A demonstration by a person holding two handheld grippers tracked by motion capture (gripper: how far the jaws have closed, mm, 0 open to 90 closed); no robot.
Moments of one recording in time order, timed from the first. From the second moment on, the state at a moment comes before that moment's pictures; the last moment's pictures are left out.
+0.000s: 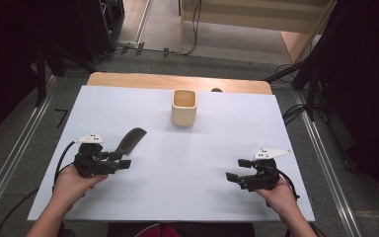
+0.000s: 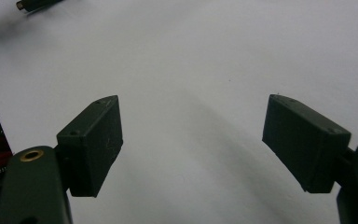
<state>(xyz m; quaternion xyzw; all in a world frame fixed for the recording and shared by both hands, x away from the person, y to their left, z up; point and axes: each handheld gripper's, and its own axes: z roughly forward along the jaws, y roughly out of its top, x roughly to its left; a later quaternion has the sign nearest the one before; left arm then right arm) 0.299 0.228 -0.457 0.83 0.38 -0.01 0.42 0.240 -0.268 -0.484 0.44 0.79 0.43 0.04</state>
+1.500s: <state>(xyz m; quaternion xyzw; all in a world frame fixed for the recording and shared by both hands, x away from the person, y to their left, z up) 0.297 0.243 -0.446 0.81 0.40 0.06 0.42 0.232 -0.274 -0.485 0.44 0.79 0.43 0.04</state>
